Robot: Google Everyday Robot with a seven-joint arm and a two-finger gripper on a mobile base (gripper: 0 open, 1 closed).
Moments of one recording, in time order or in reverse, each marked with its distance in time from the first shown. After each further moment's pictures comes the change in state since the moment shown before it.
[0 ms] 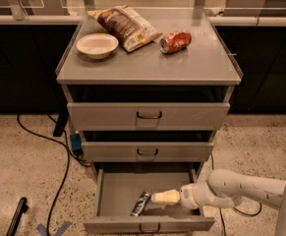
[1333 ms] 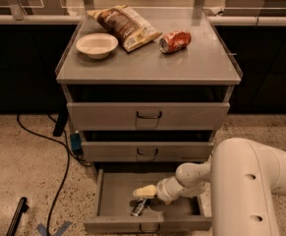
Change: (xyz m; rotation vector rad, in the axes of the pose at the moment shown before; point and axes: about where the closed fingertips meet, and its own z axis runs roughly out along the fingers) arm -0.046 -0.022 0.124 0.103 0.058 0.048
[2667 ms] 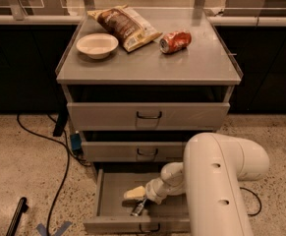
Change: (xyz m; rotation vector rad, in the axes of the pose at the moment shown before) arm -0.006 0.007 0.053 0.067 0.038 -0.024
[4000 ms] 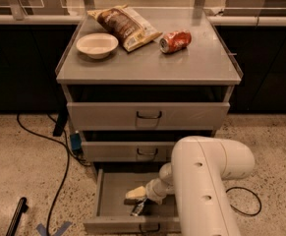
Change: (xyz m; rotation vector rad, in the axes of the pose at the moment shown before) arm -0.010 -0.028 0.026 0.040 0.027 0.042
